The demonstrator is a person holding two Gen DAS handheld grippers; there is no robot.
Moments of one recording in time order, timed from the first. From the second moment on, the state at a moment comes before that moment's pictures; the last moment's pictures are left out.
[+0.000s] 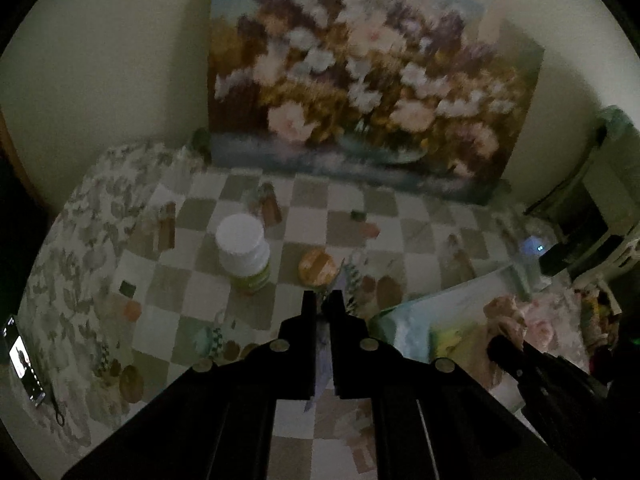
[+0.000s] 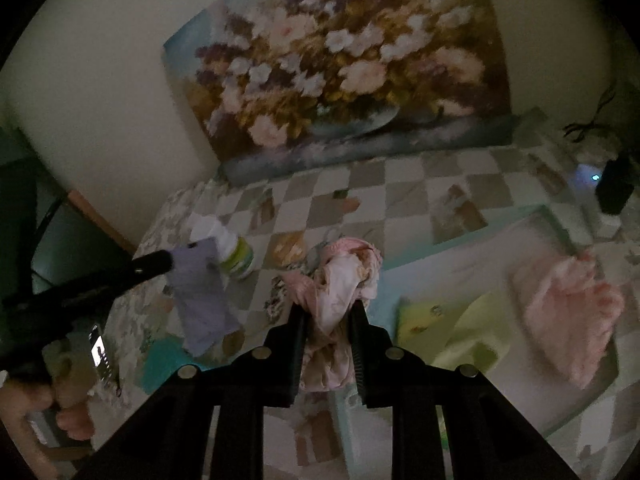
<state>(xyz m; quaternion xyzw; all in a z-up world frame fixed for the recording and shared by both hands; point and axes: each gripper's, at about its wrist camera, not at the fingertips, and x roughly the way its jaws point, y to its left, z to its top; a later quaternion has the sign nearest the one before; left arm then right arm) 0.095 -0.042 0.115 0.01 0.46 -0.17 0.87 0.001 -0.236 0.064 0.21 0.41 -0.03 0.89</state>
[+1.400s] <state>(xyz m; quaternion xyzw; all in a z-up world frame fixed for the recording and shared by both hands) 0.026 -0.198 0.076 0.07 0.50 -0.35 0.79 -0.059 -0.384 0.006 0.27 0.48 -0.25 0.80</state>
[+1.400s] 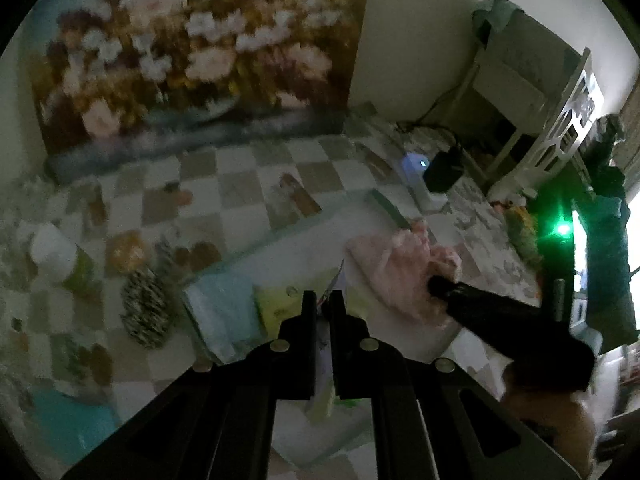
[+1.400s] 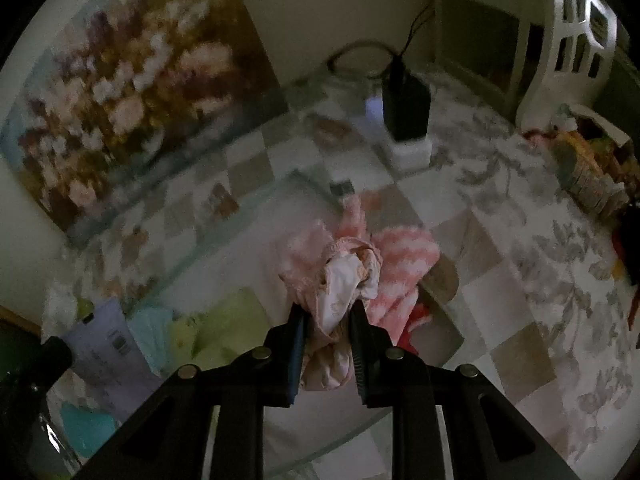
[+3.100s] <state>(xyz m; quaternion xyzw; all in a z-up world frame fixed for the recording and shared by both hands) 0.115 -0.080 -0.004 -0.02 0.60 -0.07 0.80 -0.029 -0.339 0.000 0.17 0.53 -0.24 0.80</state>
